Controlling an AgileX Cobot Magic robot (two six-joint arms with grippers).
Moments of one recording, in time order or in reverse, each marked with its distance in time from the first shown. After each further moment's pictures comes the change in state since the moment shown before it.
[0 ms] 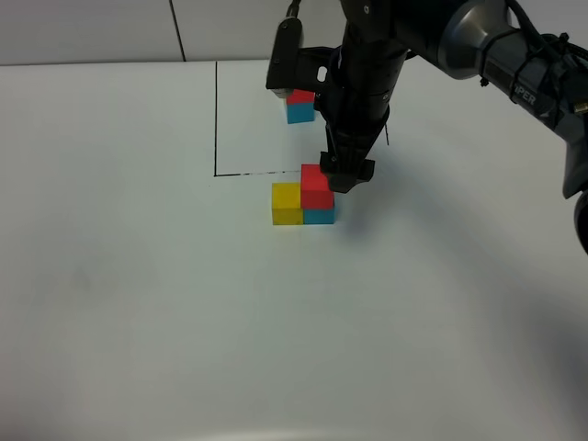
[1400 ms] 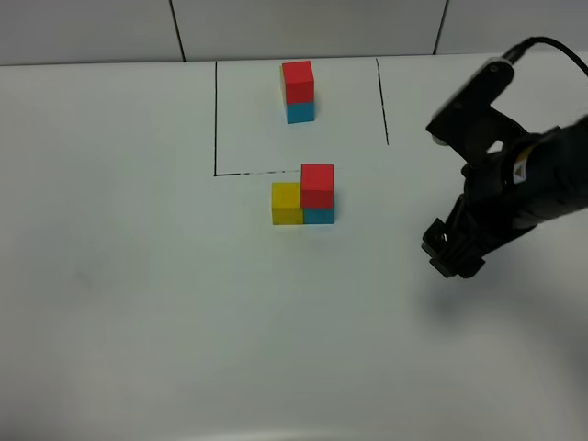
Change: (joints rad) left arm 0.000 0.000 0.000 0.000 0.000 0.001; right arm -0.052 -0.717 0.958 -0.067 -0.480 0.497
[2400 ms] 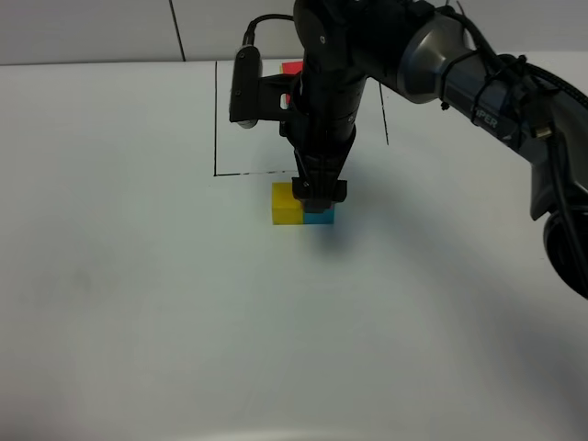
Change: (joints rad) left arm 0.000 0.000 0.000 0.000 0.000 0.000; right arm 0.147 0.776 -1.004 0.047 0.476 -0.548
